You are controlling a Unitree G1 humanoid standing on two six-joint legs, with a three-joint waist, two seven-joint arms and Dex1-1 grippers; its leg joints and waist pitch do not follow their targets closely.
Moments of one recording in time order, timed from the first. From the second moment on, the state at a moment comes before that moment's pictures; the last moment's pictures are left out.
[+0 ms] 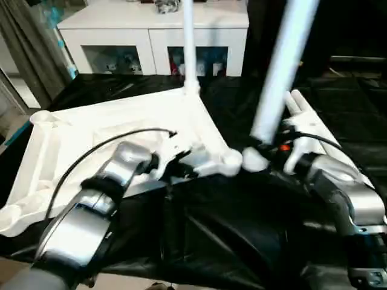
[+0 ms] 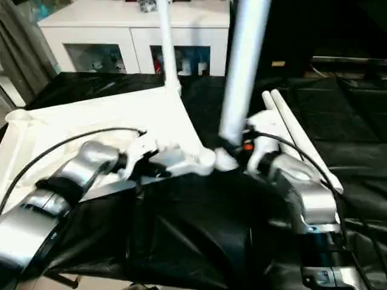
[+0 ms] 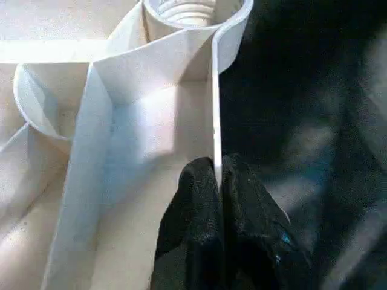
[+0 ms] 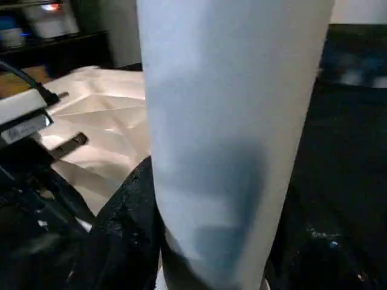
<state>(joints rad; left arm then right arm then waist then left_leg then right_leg) -0.78 0.31 -0.31 0.95 0.02 -0.04 -1.20 -0.40 -0.38 0.00 0.08 0.35 0.44 0.69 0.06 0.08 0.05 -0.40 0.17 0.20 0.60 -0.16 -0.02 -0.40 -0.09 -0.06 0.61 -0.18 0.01</state>
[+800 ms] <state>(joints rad) -0.61 0.34 -0.32 0.62 0.04 0.03 -1.16 -0.45 -0.34 0.09 0.14 0.34 0.46 0.75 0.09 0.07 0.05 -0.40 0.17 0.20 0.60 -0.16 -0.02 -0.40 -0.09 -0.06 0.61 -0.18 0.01</state>
